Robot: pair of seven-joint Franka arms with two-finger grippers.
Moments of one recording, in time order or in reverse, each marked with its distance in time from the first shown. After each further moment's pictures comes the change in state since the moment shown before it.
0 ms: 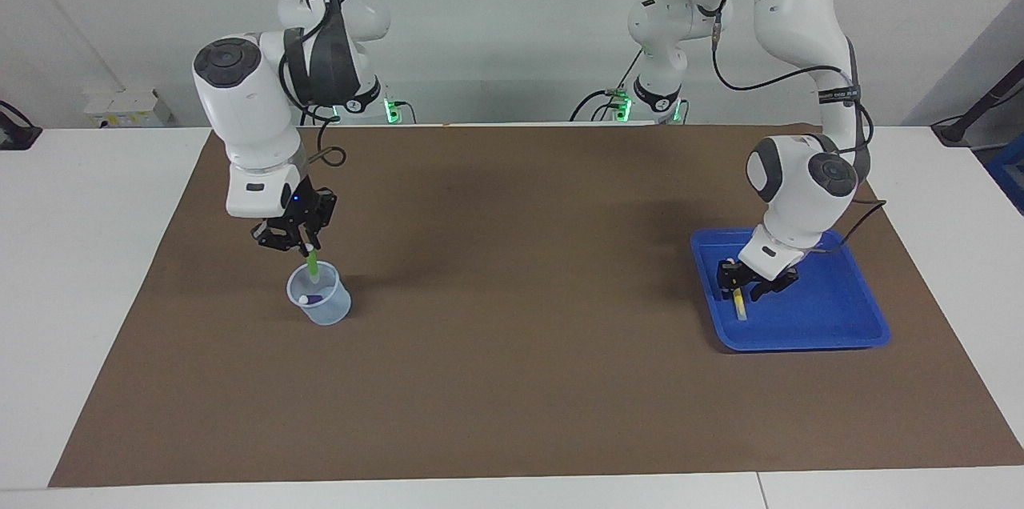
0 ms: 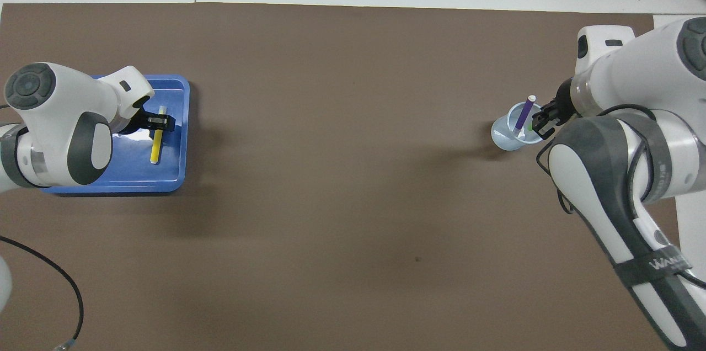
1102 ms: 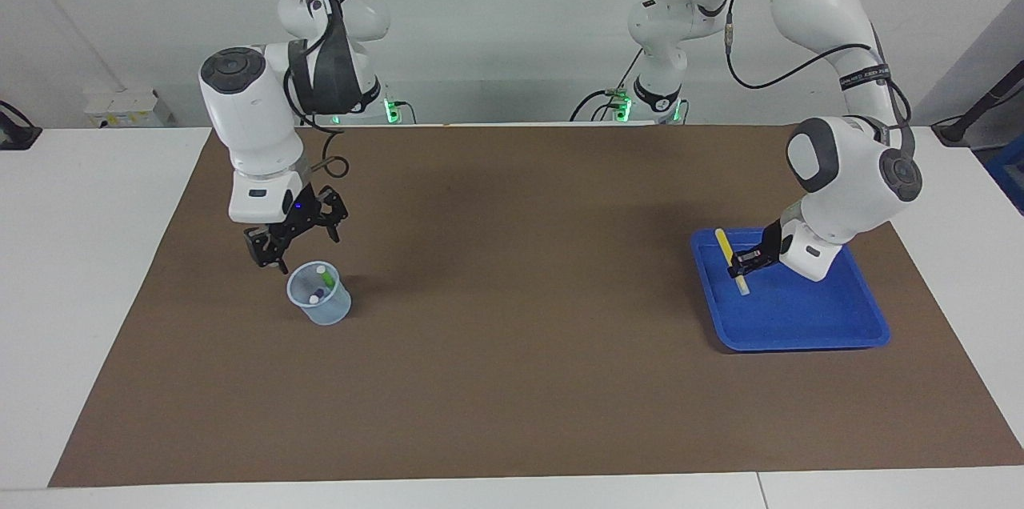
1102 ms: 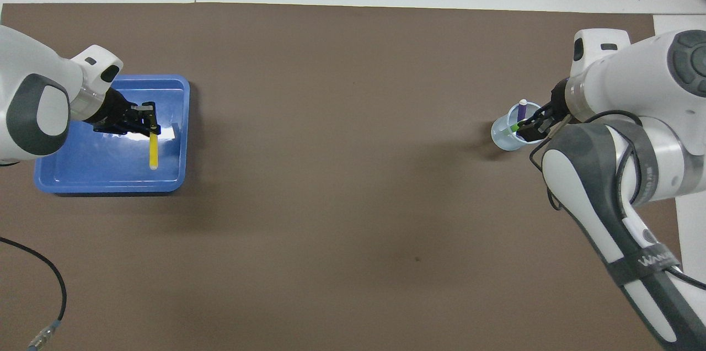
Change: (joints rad) left arm 0.013 -0.001 -0.011 0.235 -0.198 -0.456 -0.351; right arm -0.003 0.001 -0.002 -0.046 0.000 0.083 0.012
